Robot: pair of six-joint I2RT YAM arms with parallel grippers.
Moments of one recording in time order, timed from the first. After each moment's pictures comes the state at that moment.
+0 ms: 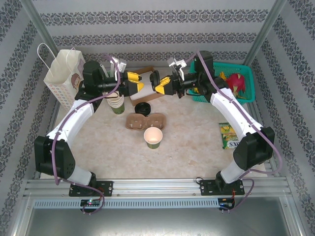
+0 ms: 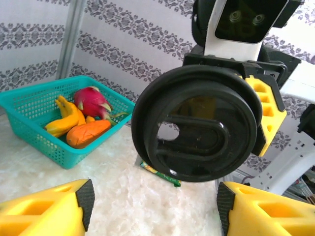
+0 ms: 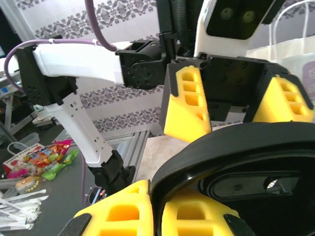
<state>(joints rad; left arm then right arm) -0.17 1.49 1.26 0.13 1.18 -0.29 0.37 1.60 1.53 -0.27 -1.38 -0.05</state>
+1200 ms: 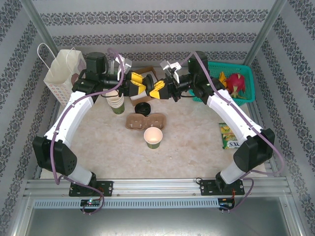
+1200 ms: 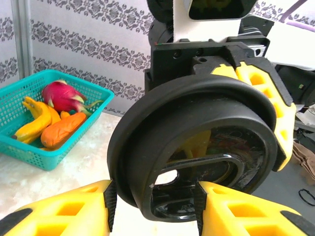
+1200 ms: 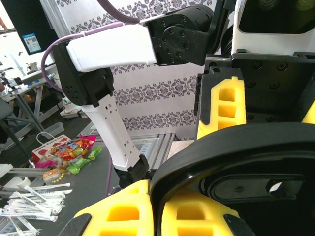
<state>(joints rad) -0.21 1.53 1.53 -0.41 1.29 0.15 0.44 1.58 1.56 -0.28 -1.42 -0.03</state>
